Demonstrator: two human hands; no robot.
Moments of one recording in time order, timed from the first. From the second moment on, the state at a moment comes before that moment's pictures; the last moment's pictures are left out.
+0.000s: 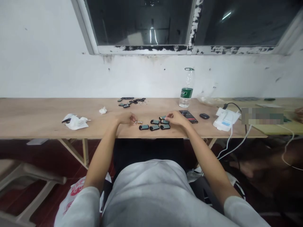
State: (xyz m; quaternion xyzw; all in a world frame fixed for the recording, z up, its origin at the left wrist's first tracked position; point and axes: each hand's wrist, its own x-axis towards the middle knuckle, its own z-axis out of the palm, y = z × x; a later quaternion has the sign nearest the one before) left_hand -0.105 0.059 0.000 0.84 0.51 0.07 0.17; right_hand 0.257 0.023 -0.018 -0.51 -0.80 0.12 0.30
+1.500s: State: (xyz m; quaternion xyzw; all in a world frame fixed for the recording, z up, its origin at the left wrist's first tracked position) left_hand -0.028 -0.003 0.030 0.89 0.34 0.28 0.10; right_hand 0.203 0.009 -0.015 -0.37 -0.71 0.29 0.52
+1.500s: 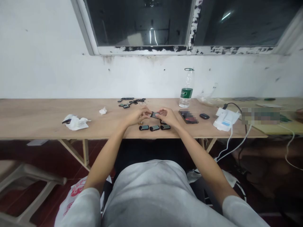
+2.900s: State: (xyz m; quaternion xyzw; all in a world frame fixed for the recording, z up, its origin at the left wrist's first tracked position) left_hand -0.002 -0.001 0.010 0.85 0.37 0.35 0.11; right_hand 0.210 0.012 -0.015 -0.34 -0.72 0.35 0.49
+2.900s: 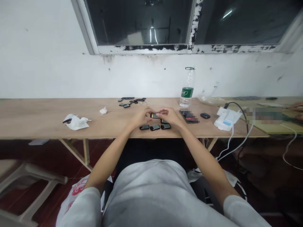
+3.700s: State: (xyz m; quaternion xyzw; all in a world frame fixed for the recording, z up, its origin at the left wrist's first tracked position) left_hand -0.002 0.023 -0.014 0.85 0.48 0.21 0.04; right_hand 0.274 0.003 0.008 -0.44 -0.87 0.21 0.12
